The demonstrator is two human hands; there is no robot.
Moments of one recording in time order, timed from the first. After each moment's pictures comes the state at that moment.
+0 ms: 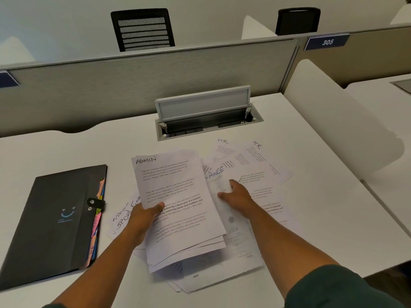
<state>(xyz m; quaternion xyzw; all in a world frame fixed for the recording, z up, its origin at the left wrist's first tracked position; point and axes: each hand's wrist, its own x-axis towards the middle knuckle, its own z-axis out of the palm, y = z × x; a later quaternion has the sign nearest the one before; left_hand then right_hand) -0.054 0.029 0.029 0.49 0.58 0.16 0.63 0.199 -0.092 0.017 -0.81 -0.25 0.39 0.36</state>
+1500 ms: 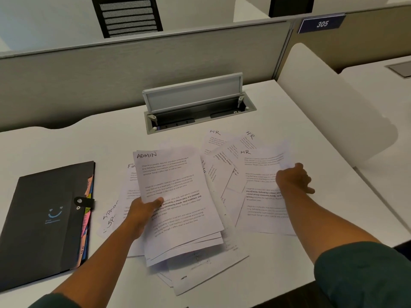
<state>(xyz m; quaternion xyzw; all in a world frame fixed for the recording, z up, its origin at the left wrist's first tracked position) -0.035 0.030 0.020 0.50 0.59 0.11 0.62 0.321 -0.153 0.023 -0.97 0.04 0.12 0.18</state>
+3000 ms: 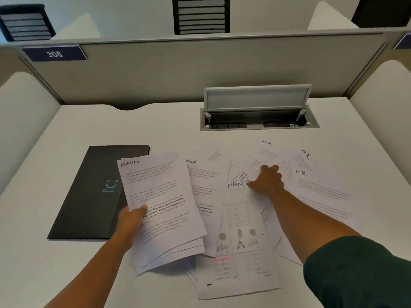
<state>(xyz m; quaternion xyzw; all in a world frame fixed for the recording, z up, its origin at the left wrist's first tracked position) -0.159 0.044 0.023 0.37 0.71 0.24 0.55 0.224 0.000 0.001 -0.90 -0.34 0.27 0.04</state>
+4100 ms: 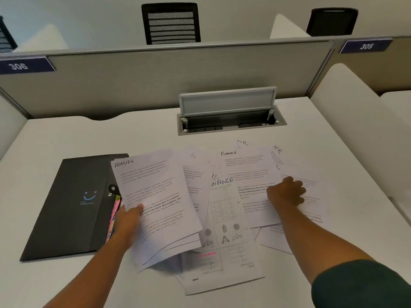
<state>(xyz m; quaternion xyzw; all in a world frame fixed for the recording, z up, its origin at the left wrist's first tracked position) -0.125 0.042 0.018 0.40 0.66 0.27 0.58 0.257 -0.093 0.012 -0.98 -0.09 0.14 0.11</state>
